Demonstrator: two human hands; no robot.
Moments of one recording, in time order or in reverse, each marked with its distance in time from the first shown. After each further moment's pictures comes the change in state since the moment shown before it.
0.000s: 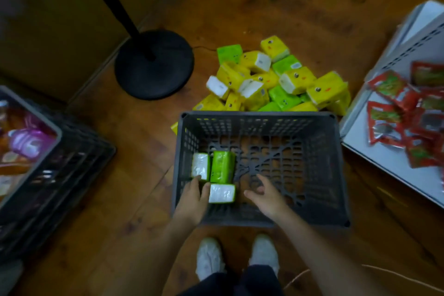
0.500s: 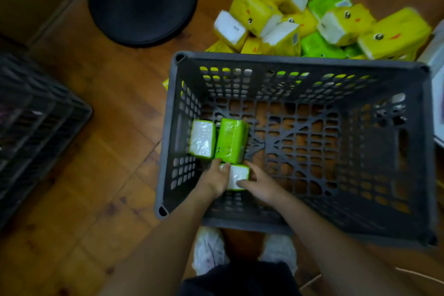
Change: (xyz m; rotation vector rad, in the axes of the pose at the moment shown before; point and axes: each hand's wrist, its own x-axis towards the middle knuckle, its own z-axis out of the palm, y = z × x) left_hand 0.122 -0.057 0.095 -0.110 -0.205 -0.241; right_hand 0.169 0.093 0.084 0.007 -0.145 -0.002
